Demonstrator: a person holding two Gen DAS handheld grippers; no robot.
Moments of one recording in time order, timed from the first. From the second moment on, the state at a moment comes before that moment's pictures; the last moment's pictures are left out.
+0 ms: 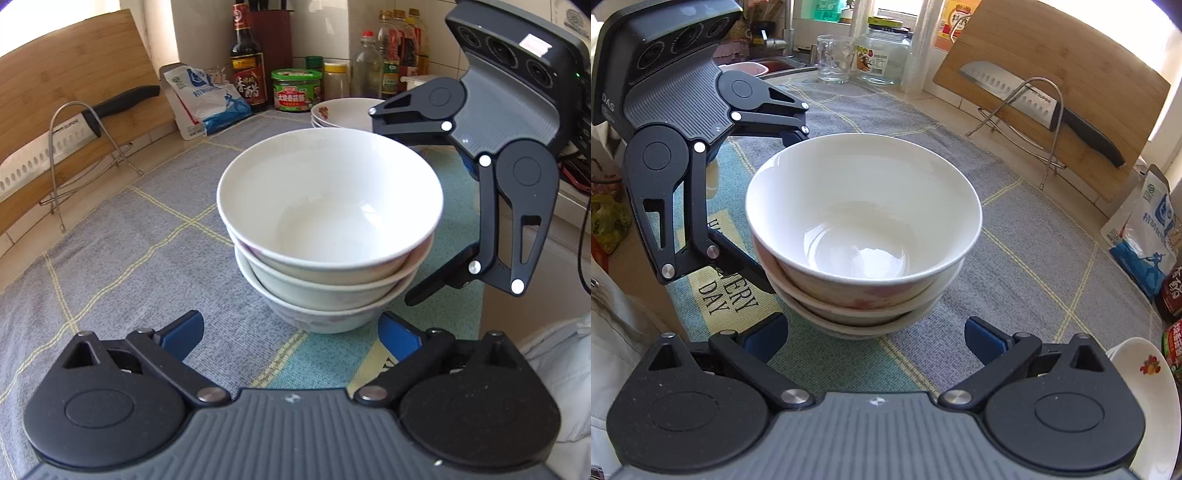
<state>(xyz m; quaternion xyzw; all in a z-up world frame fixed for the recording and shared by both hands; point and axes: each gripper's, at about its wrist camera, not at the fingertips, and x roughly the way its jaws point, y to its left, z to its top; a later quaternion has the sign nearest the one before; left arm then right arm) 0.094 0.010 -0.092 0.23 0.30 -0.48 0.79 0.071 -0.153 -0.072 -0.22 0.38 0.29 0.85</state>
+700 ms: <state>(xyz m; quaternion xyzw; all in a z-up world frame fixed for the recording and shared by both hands) 0.117 -0.014 -0.093 0.30 0.32 -0.58 0.69 0.091 -0.159 -0.064 -0.19 0.41 0.38 0.81</state>
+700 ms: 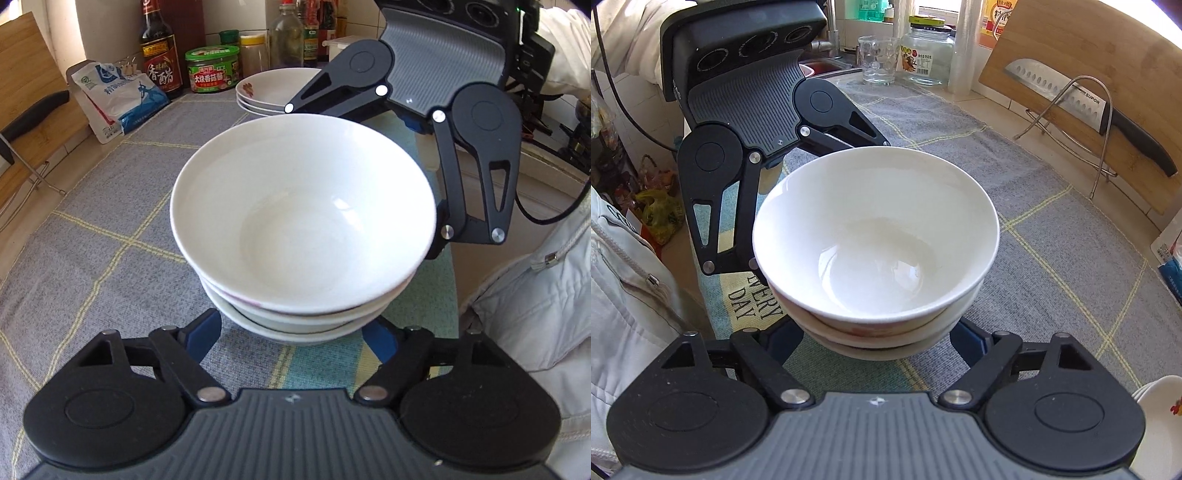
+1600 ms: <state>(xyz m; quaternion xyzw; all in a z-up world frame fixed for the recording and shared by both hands) 0.120 -0.013 -0.086 0.28 0.31 -0.62 0.67 0.102 -0.154 -0.064 -0.19 0.42 0.37 0.80</state>
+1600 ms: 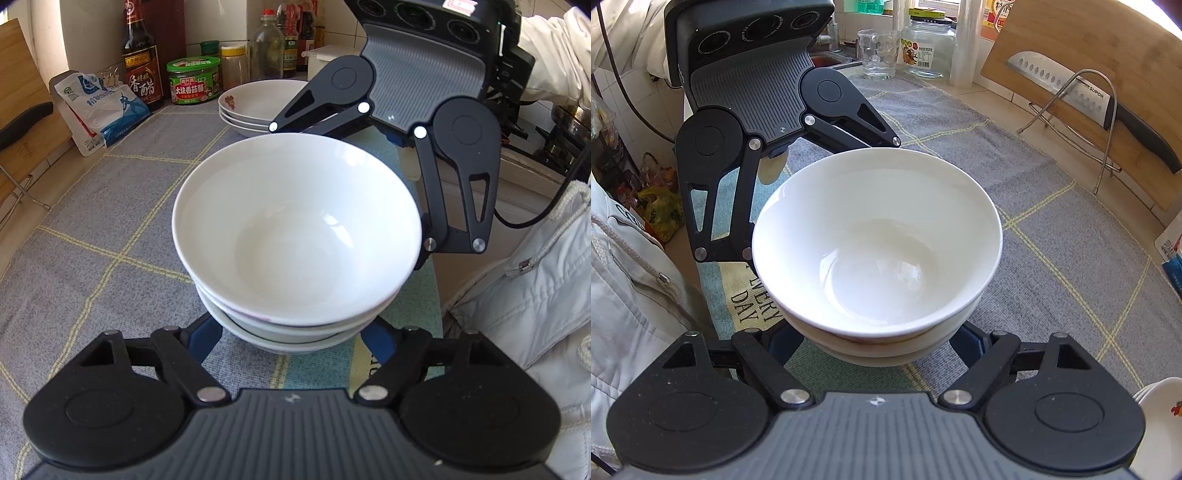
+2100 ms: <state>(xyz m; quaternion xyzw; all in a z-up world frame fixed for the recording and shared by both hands) 0.106 -0.022 -0.077 0.28 0.33 -0.59 0.68 0.107 -0.166 -0.057 -0.19 0.43 0.41 0.79</state>
